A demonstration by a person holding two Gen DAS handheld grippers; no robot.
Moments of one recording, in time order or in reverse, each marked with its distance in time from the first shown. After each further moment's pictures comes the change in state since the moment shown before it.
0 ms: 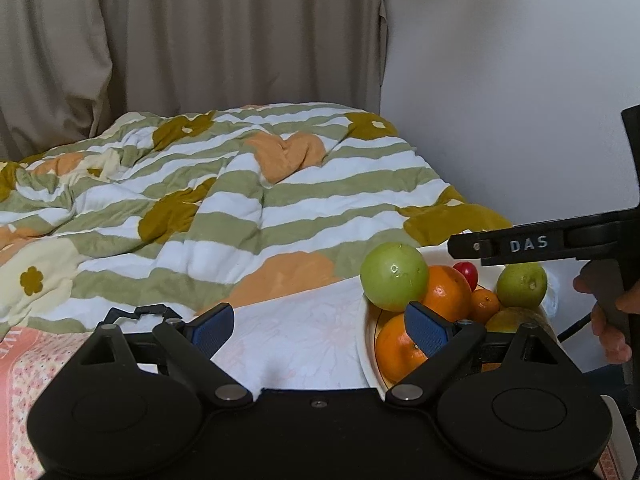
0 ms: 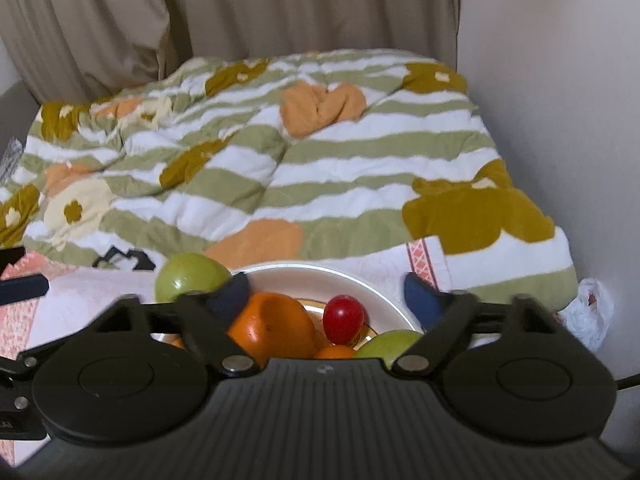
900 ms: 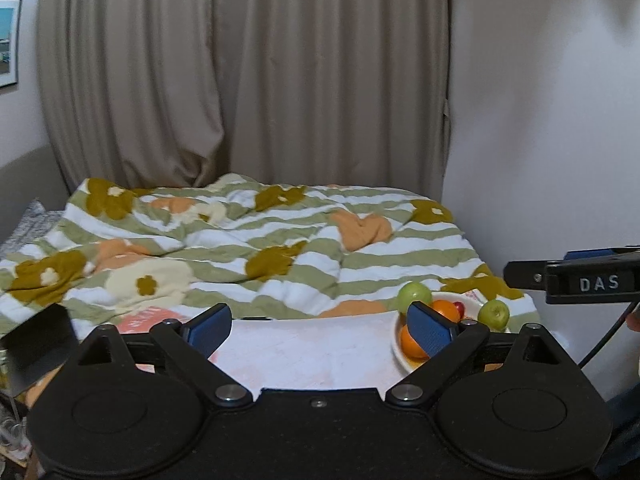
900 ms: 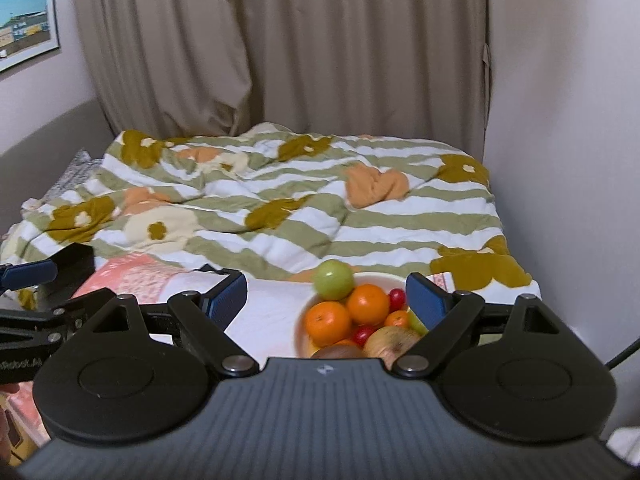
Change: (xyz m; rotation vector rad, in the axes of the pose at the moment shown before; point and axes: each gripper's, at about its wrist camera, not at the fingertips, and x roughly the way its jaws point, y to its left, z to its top) left arm -0.225 -0.008 -0.057 -0.127 -0.239 0.227; right arm -0.236 0.085 -0.056 -0.140 -0.213 0.080
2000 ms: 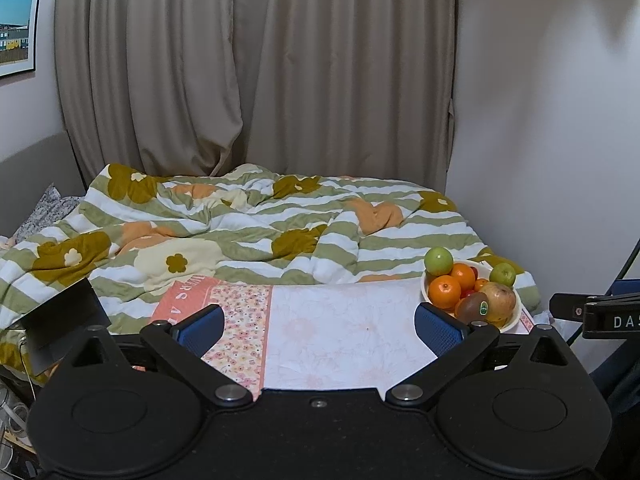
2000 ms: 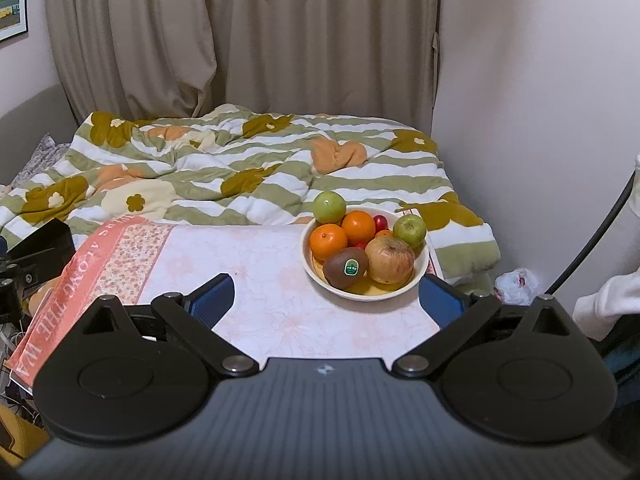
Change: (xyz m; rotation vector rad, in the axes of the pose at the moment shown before) left arm -0.062 0.068 -0.044 -0.010 0.013 -0.018; right arm -0.077 0.076 -0.073 0.041 0.047 -0.185
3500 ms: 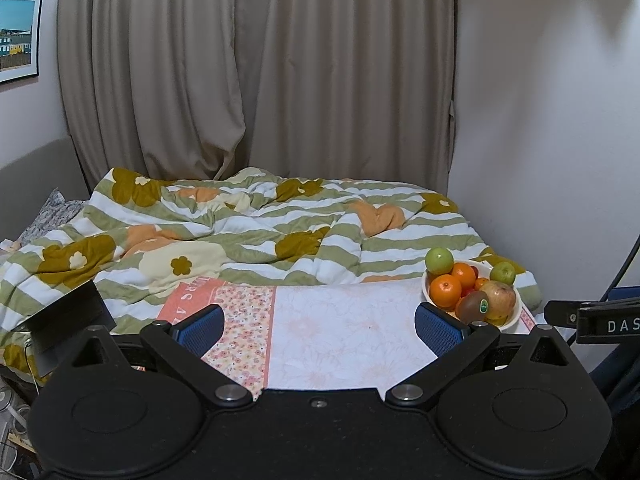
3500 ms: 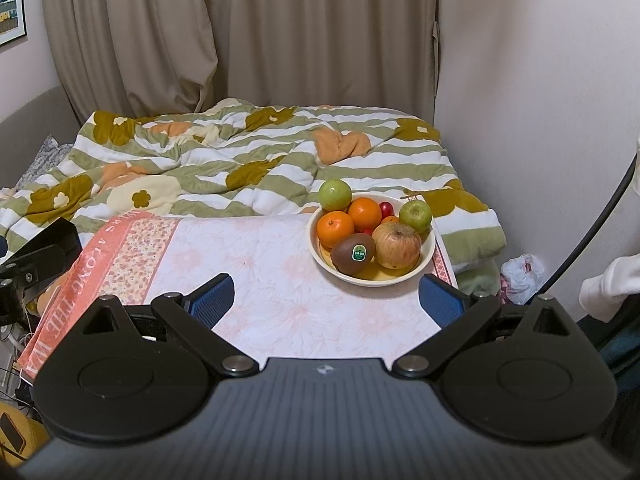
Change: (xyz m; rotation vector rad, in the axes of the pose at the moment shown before) left arm -0.010 -0.004 -0.003 0.006 -0.010 0.012; right arm -0.005 0.008 -0.013 0.011 0.016 0.009
